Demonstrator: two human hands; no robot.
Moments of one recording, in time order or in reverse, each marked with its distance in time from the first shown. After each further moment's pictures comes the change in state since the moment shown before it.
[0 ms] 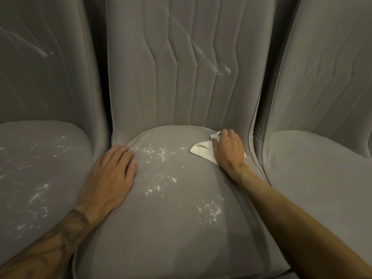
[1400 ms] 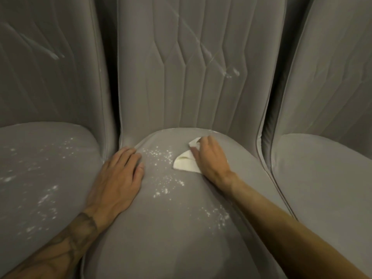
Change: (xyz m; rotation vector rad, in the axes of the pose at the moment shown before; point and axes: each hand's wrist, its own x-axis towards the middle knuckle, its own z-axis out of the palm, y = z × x) left_hand 0.000 -0.003 0.002 -0.006 -0.002 -0.007; right_hand -0.022 -0.063 0.007 0.218 -0.079 -0.191
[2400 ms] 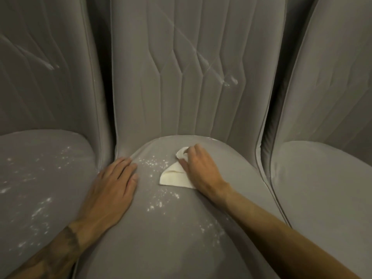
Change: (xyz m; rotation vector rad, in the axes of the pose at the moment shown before) left_hand -0.001 -0.008 0.004 0.008 -0.037 -0.001; right_hand 0.006 0.000 0.011 0.033 -0.048 -0.123
